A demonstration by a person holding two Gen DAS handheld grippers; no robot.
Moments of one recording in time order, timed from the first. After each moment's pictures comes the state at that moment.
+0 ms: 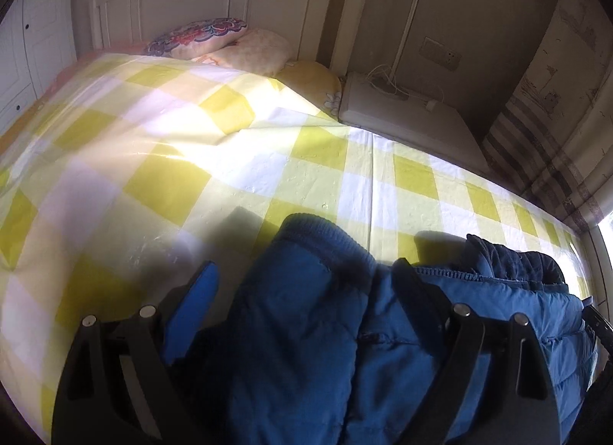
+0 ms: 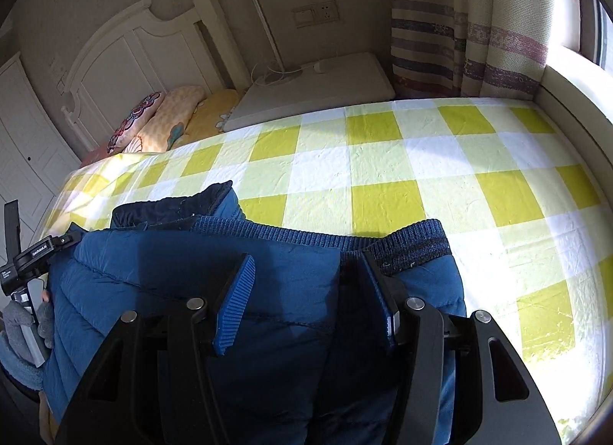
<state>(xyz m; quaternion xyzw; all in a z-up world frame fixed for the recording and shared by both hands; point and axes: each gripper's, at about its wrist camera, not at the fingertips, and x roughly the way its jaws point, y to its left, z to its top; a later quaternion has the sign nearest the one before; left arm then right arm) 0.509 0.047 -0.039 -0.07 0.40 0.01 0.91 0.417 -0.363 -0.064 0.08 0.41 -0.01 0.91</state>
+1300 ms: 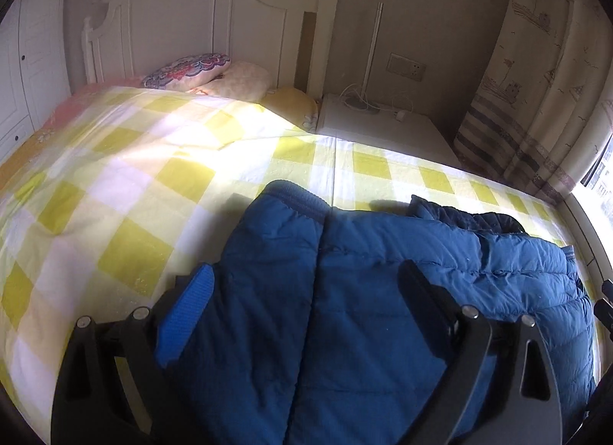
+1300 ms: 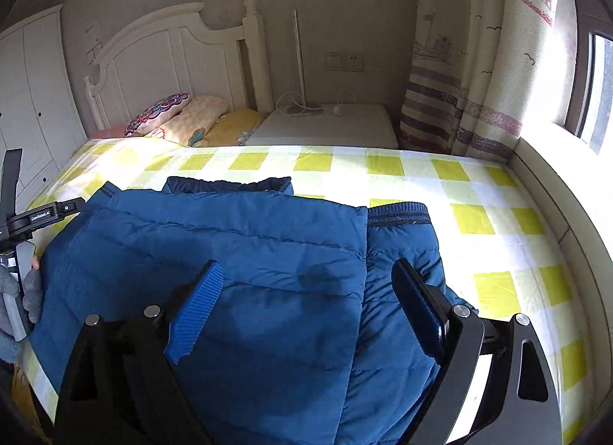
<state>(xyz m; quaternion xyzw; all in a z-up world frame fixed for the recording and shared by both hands) 0.418 0.024 -0.019 -0.03 0.36 -0.02 0.93 0.313 -0.296 -0.024 0.00 0.34 0.06 0.94</state>
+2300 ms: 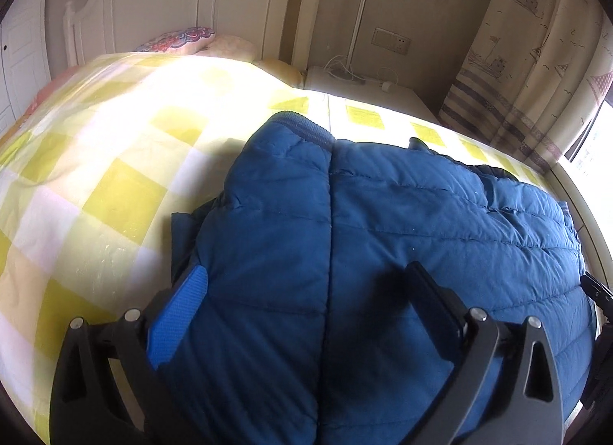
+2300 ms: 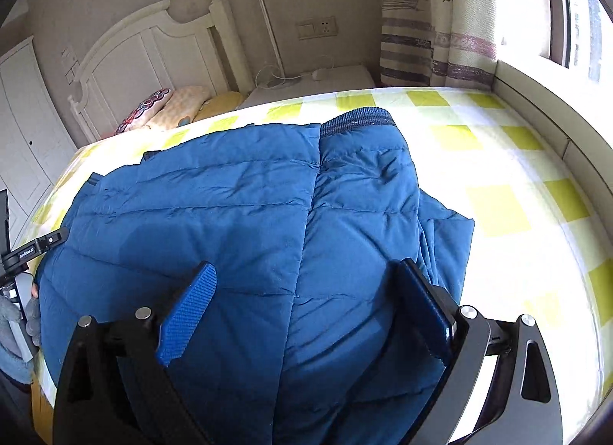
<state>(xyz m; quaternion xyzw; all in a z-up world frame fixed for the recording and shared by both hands) 0.406 0.059 -0.056 -0.06 0.41 -0.07 0.91 0.305 -0.363 -0.082 0.12 0.39 0.02 0.91</state>
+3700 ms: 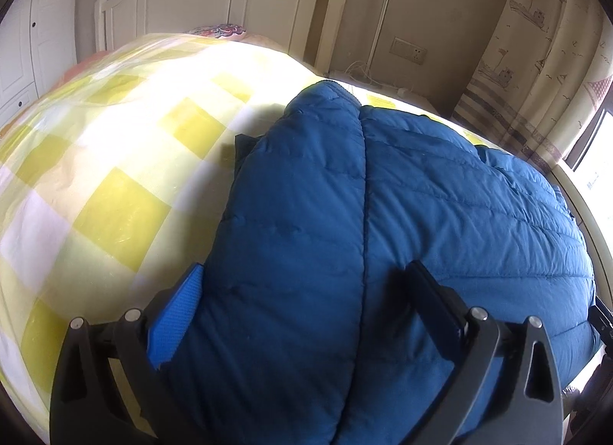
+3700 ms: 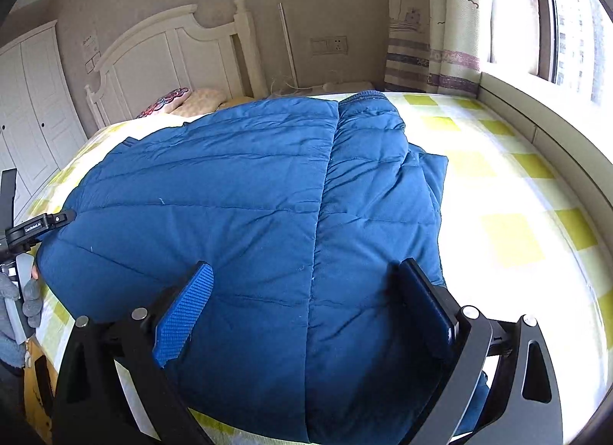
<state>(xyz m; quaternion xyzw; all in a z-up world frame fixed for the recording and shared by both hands) 0.330 0.090 -0.067 -0.08 0.39 -0.03 0.91 0.207 -0.337 -0.083 0.08 0.35 0.02 0.93</state>
